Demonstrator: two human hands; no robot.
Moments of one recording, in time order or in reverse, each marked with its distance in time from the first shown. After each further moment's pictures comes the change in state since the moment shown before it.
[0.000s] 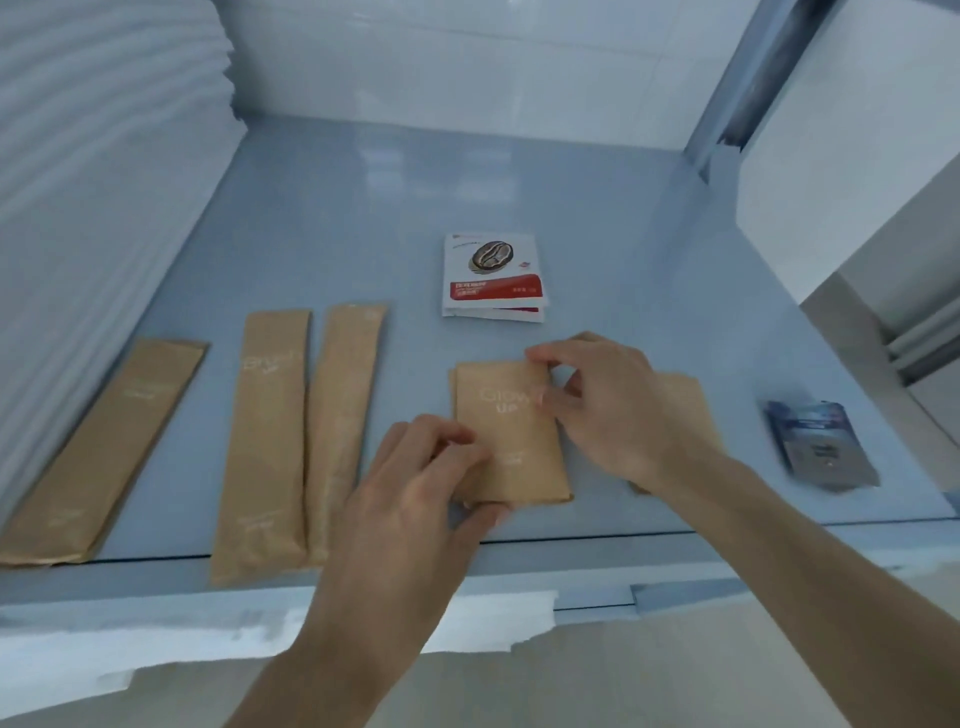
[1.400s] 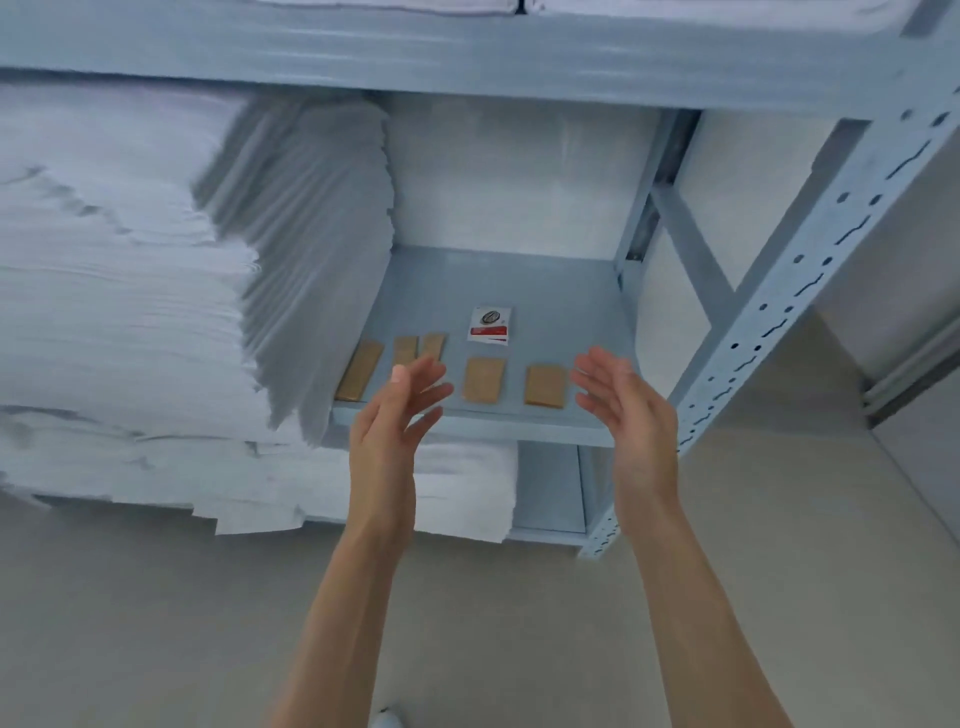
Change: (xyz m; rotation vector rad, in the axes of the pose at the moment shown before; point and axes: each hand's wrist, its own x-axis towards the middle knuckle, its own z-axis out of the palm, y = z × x) left_hand -0.196 0.326 -0.266 -1.127 0.438 -0.445; right_hand -0.371 -0.139 -0.283 1.199 0.358 0.101
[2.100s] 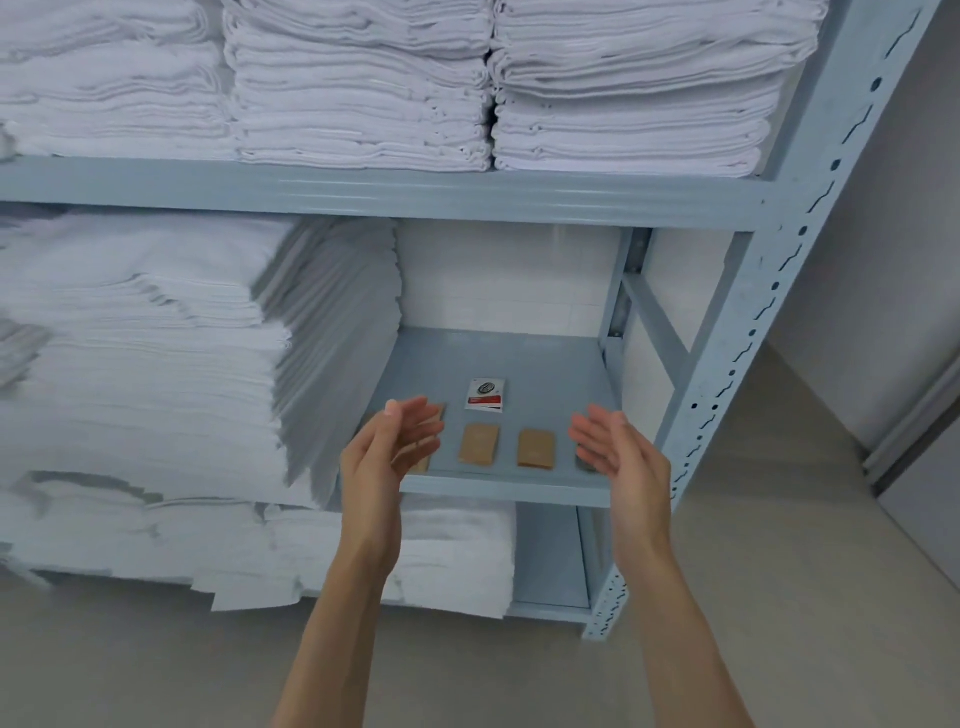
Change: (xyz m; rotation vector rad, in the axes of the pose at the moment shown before) left_hand -0.031 0.040 0.008 0.005 -0.008 0.142; right_hand -0.025 -0.030 -0.027 0.022 0.008 -0.051
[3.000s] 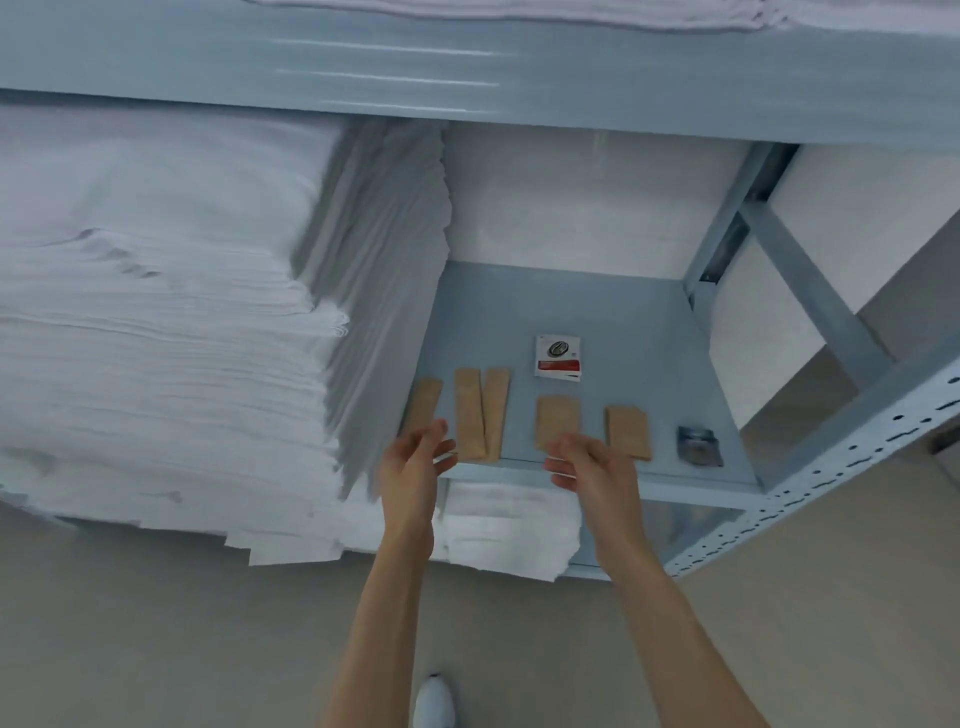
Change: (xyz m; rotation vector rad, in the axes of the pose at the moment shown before) left_hand 0.185 -0.125 -0.118 0.125 0.234 -0.405; right_hand 0.086 0.165 0.177 -0.254 -0.048 0.390
